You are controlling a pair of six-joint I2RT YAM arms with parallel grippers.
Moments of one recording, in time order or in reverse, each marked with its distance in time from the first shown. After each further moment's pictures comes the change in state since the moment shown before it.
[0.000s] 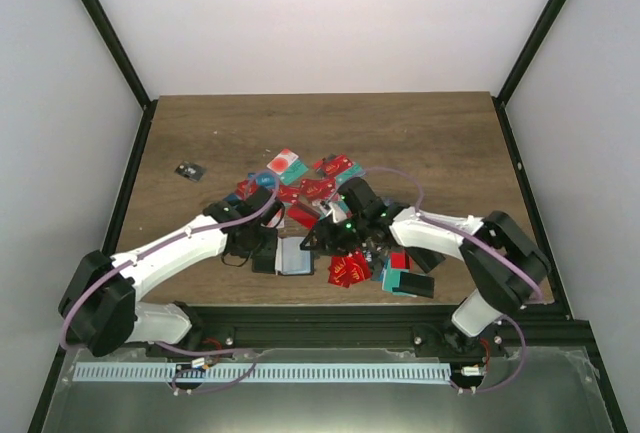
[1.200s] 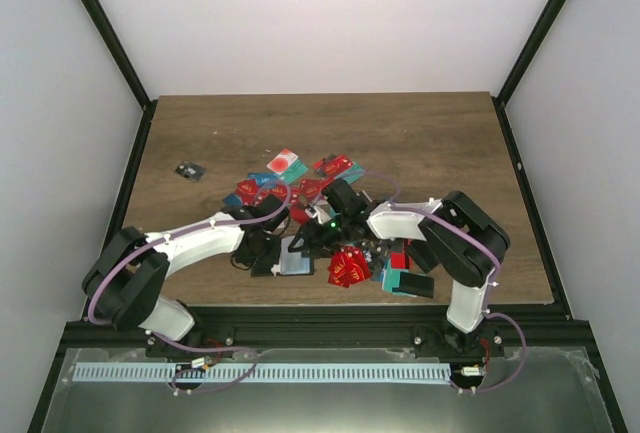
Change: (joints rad) left arm 0.007 0.173 -0.056 0.090 0.034 0.001; right arm 0.035 0.272 0.093 0.131 -0.081 0.041
